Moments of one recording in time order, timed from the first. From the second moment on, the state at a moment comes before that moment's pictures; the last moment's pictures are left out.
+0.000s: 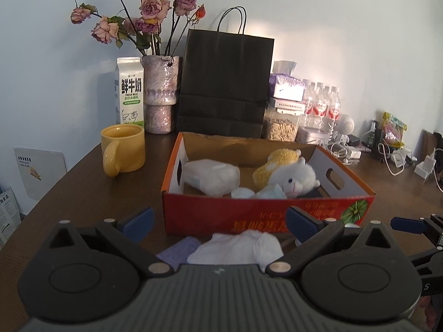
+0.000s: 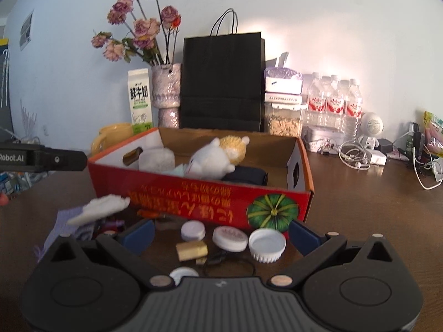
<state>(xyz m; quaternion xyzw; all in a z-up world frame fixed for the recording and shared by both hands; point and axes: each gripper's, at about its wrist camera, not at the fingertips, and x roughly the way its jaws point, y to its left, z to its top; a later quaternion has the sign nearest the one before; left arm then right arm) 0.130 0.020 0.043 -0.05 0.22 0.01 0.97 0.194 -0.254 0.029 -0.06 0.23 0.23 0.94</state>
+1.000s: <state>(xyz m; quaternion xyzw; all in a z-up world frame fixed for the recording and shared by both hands) 0.091 0.038 0.021 -0.07 0.26 0.01 0.96 0.188 -0.227 -0.003 -0.08 0.30 0.28 0.91</state>
